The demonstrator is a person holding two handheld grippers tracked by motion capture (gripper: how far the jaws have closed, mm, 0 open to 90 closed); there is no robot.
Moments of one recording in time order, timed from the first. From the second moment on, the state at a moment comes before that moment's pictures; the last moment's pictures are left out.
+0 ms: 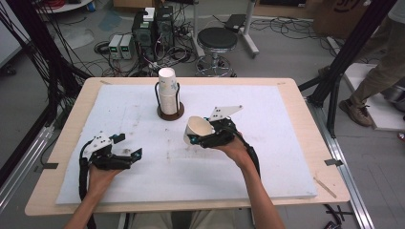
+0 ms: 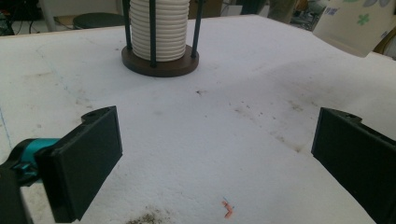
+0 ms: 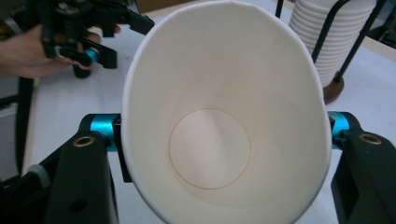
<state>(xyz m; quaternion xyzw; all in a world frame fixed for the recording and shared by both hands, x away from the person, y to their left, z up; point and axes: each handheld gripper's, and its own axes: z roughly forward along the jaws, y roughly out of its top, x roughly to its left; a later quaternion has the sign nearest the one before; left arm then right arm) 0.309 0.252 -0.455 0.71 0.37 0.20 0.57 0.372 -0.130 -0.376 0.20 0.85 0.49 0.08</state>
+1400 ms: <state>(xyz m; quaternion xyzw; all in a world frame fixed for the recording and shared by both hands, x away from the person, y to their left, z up) 0.308 0.251 -0.455 0.71 0.37 0.21 0.56 0.386 -0.080 -0.418 0.19 0.91 0.35 0.09</state>
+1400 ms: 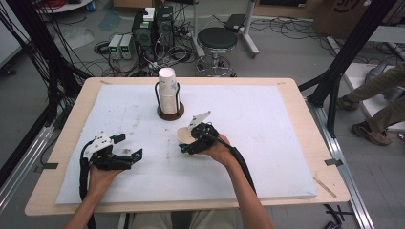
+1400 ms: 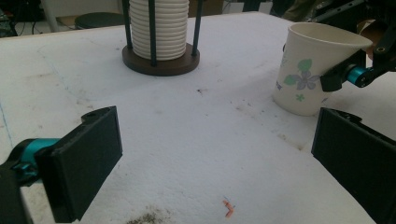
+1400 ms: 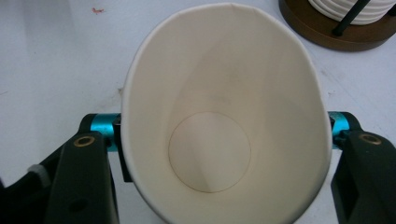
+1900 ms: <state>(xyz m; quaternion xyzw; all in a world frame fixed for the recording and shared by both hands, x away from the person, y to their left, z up) 0.308 0.250 -0.455 0.71 0.37 0.21 0.56 0.386 -0.081 -0.419 0.19 0.91 0.35 0.09</state>
